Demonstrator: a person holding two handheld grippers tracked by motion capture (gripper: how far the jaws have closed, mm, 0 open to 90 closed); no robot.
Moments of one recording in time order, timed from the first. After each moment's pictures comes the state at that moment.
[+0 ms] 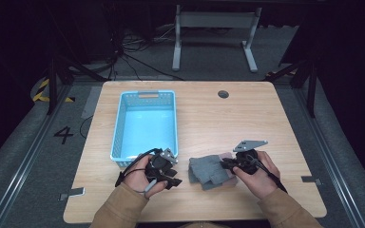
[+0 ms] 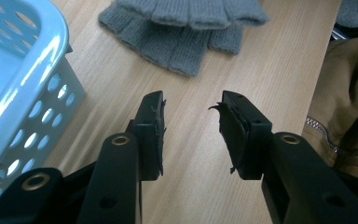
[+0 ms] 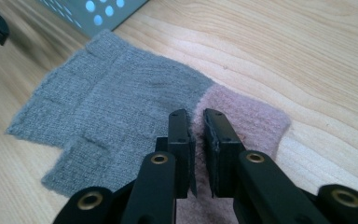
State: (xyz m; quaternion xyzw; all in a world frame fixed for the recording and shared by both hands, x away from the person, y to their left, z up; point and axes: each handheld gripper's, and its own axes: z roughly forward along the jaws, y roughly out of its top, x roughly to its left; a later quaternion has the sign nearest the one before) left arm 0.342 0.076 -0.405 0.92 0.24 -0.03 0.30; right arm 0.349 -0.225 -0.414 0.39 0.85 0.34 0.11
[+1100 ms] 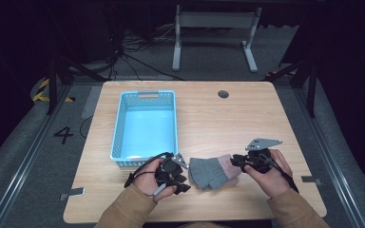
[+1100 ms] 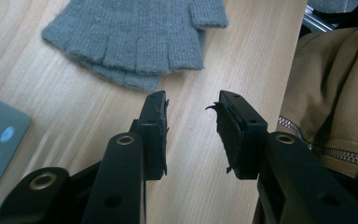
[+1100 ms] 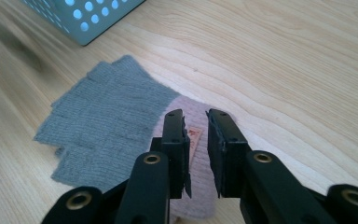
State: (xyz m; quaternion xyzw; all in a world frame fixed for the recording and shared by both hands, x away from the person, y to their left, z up) left arm 0.333 0.049 -0.405 0.93 0.20 -0.06 0.29; right arm 0.345 -0.254 -0.399 0.38 0.84 0.36 0.14
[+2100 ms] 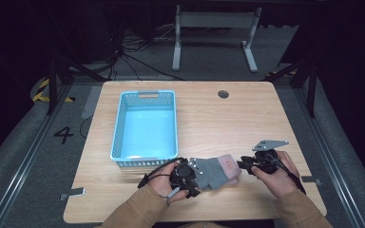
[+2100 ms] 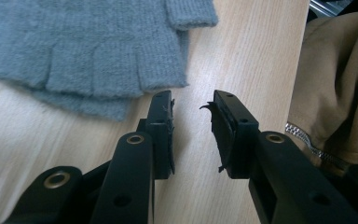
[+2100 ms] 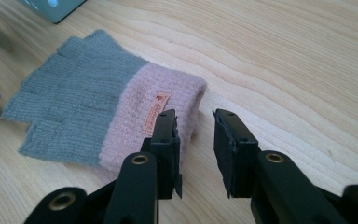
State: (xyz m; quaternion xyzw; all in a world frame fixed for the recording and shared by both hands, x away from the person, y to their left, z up) left arm 0.336 0.012 -0.430 0.95 0.17 -0.08 0.26; right arm 0.346 -0.276 -0.409 0.41 0.84 0.33 0.13
